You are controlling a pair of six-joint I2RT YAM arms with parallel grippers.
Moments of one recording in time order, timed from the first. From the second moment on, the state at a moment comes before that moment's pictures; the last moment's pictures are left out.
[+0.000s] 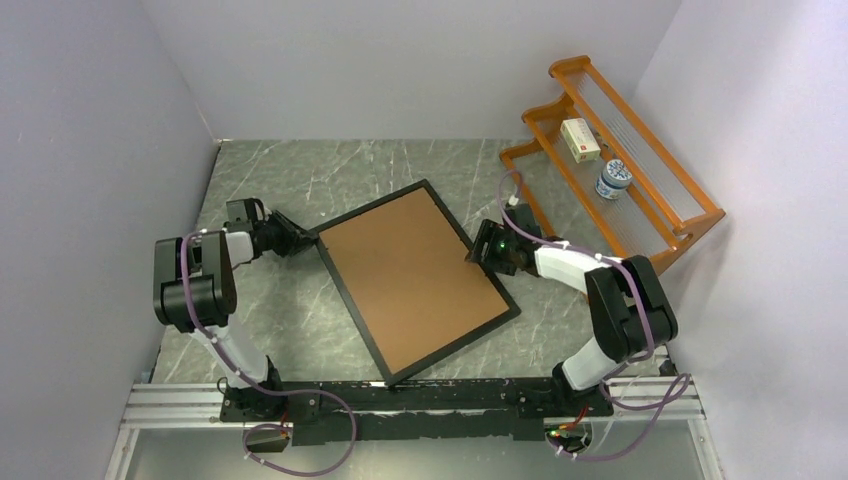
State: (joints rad) left arm 0.18 1.76 0.83 0.07 0.54 -0.77; right arm 0.33 1.60 0.80 -0.09 -0.14 0.62
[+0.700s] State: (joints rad) left arm 0.15 1.62 0.75 0.09 0.56 -0.75; right arm 0.58 1.45 0.84 -0.14 -0.07 0.71
